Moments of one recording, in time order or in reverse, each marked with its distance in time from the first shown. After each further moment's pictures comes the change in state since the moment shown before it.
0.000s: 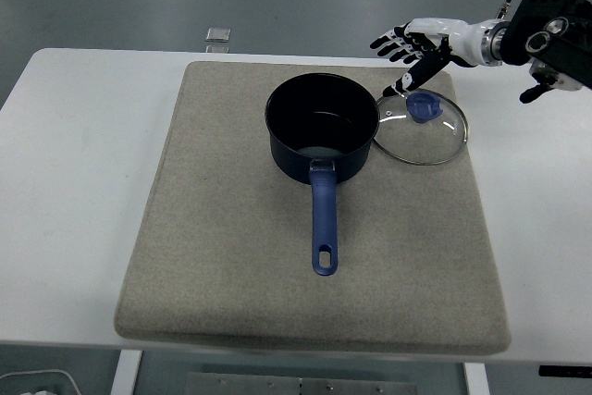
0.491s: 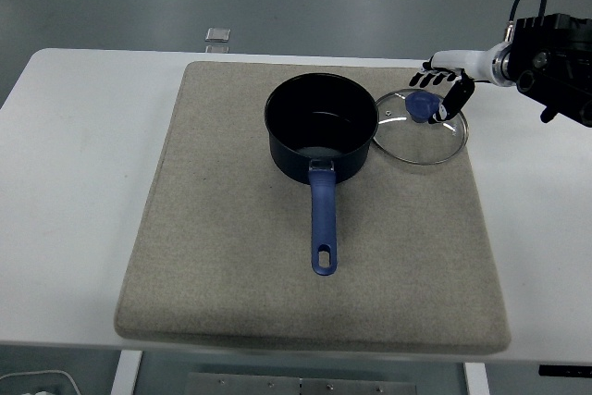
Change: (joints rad) left arm 0.000 0.000 0.000 0.000 0.000 0.001 0.000; right arm 0.081 0.020 -0.379 0.012 -0.247 -0.080 -0.009
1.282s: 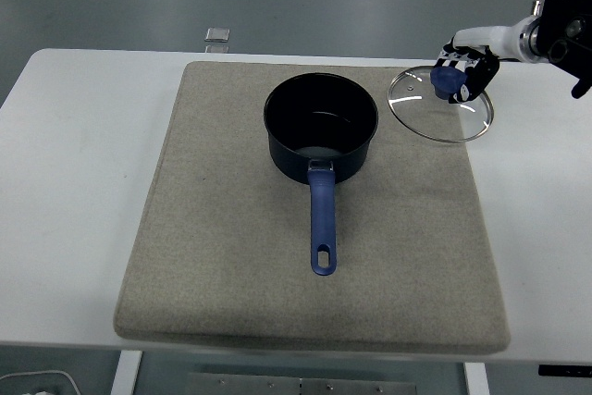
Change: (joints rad) left arm 0.000 0.000 0.000 0.000 0.000 0.000 0.000; right arm 0.042 -0.053 -0.006 -0.002 -0.002 0.056 -0.001
